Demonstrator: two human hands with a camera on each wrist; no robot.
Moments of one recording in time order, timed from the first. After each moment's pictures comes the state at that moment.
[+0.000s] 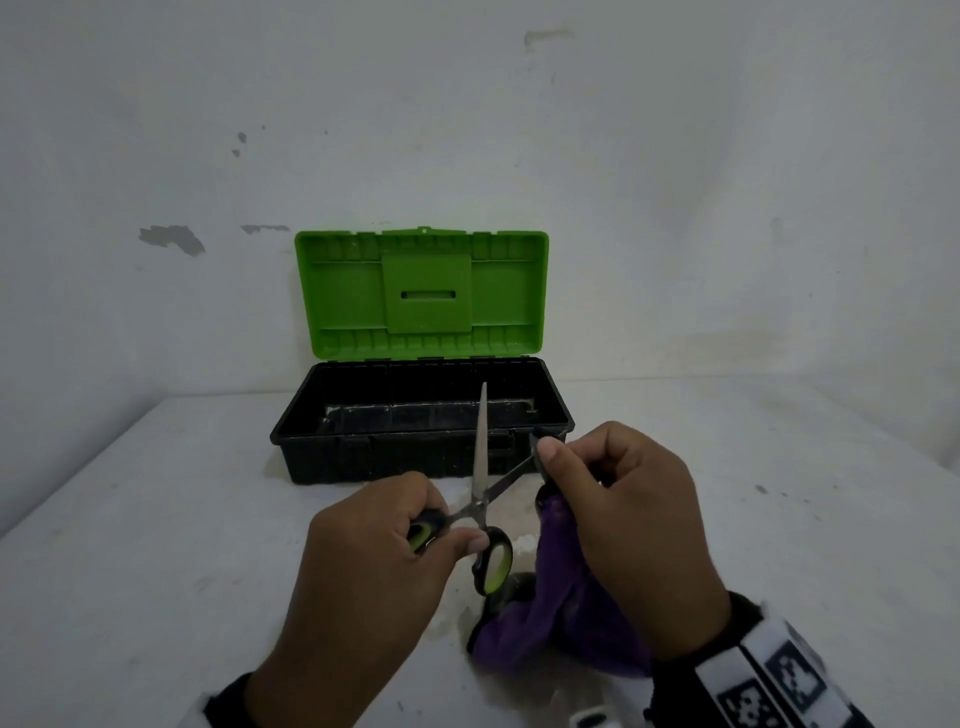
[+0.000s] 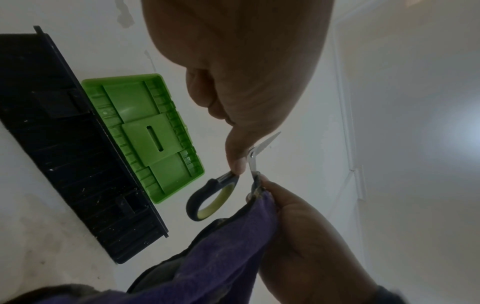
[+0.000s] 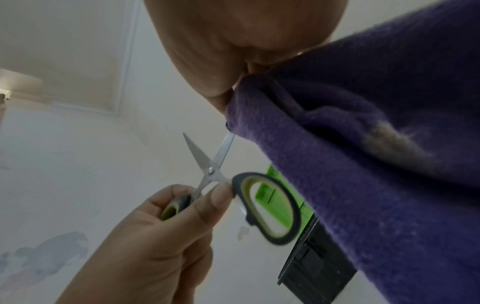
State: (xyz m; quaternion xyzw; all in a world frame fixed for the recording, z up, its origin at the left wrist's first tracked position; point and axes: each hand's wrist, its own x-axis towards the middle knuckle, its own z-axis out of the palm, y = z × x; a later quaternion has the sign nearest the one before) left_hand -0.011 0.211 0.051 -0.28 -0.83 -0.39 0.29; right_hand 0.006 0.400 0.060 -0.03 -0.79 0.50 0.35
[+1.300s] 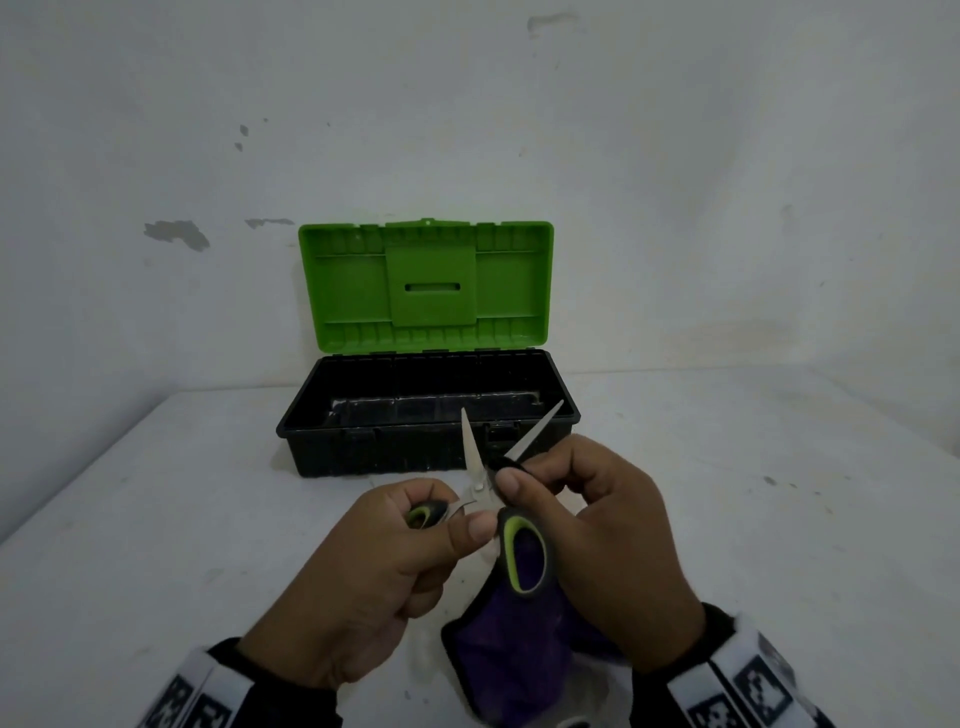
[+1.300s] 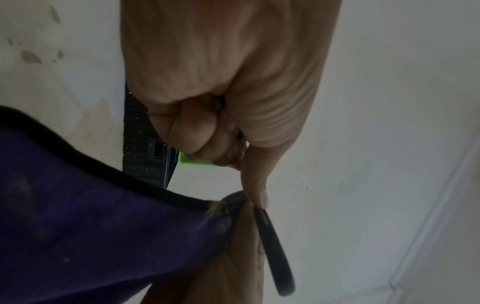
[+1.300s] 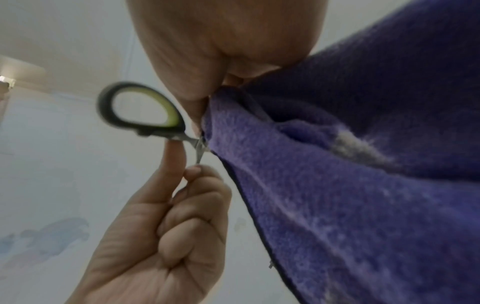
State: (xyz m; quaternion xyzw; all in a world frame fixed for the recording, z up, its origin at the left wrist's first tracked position) left_hand -0.013 0.212 0.062 -0.11 -0.61 -0.76 -0.20; right_hand 0.012 0.382 0.049 0.12 -0.77 0.54 0.33
